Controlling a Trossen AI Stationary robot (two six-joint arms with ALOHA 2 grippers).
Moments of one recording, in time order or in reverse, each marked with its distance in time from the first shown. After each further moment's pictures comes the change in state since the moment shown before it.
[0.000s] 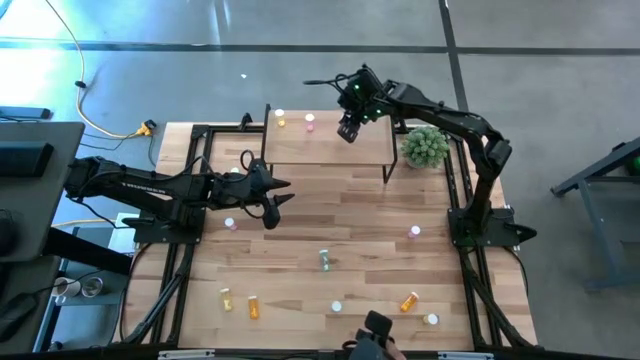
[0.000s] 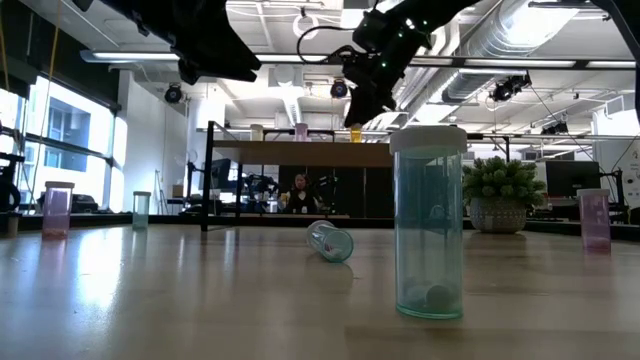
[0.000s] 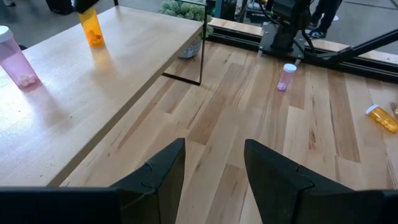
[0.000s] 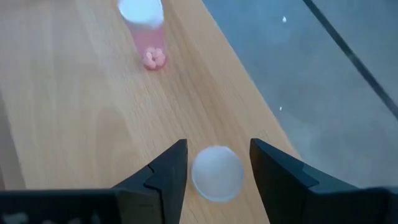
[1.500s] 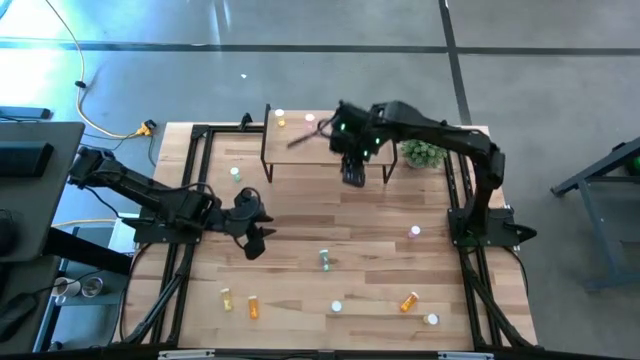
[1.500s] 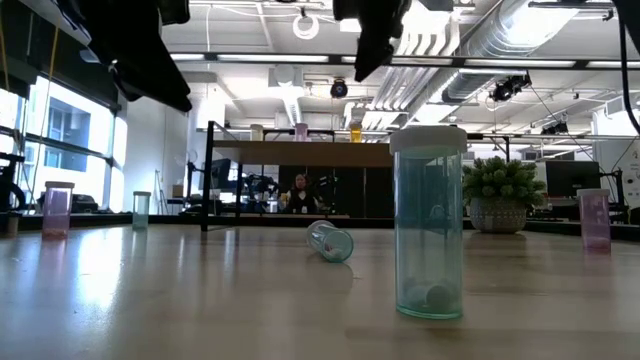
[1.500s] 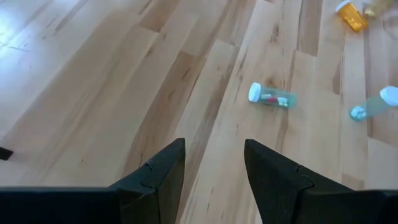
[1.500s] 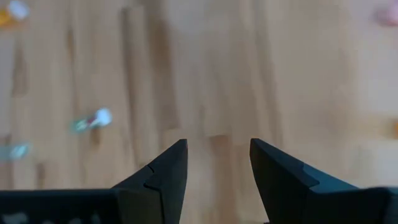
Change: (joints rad) left arm -0.285 0.000 0.000 -0.366 -0.009 -0.348; right arm 0.343 -0.001 0.256 -0.545 -0.090 0.044
